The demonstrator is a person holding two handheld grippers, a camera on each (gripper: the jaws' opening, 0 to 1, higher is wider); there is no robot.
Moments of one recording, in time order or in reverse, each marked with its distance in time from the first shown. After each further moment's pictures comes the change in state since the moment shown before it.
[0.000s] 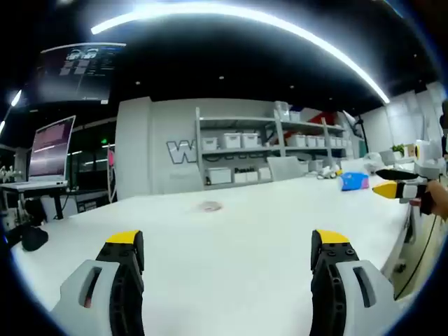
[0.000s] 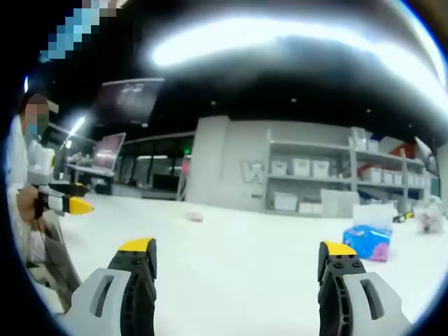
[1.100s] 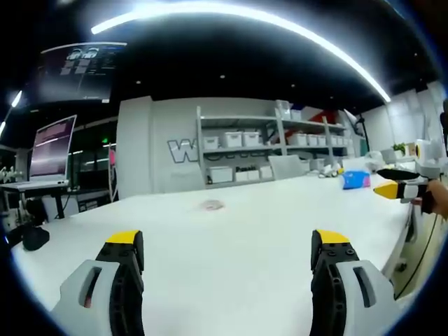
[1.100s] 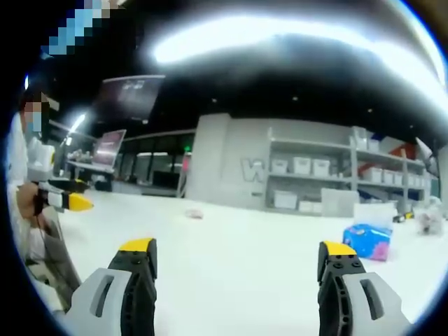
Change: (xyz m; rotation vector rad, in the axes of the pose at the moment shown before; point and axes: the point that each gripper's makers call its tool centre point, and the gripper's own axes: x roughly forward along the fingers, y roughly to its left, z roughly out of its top) left arm -0.002 0.003 -0.002 0.003 0.007 0.007; right arm -0.001 0.001 -0.004 -0.011 0.019 0.000
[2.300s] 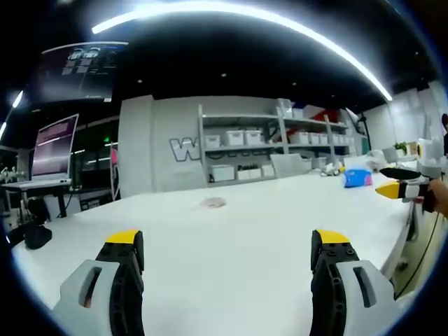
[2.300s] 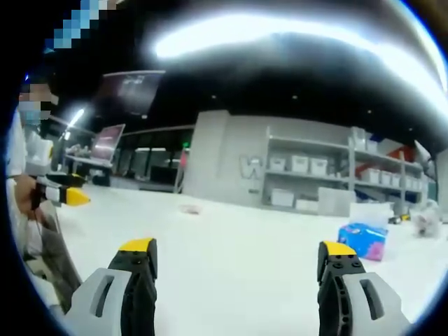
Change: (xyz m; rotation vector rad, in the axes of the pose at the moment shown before) left arm -0.001 0.003 -0.004 0.001 0.009 0.012; right arm -0.003 -0.006 -0.006 -0.023 0.020 -0.018
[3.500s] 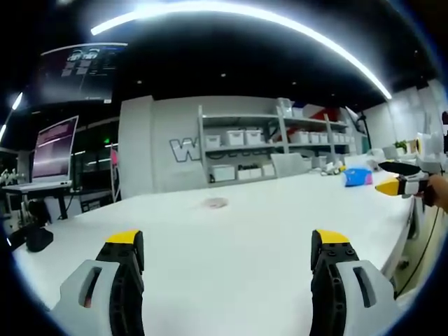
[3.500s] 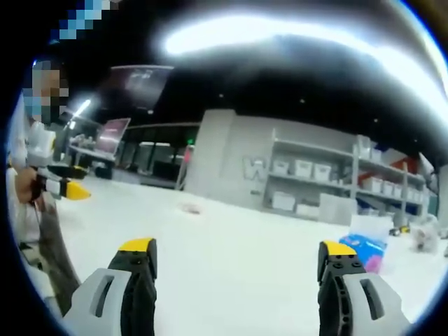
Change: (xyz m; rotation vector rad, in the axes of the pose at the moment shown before) left arm -0.002 0.002 0.001 0.009 0.000 0.002; right arm 0.004 0.004 0.009 -0.064 -0.001 0.020
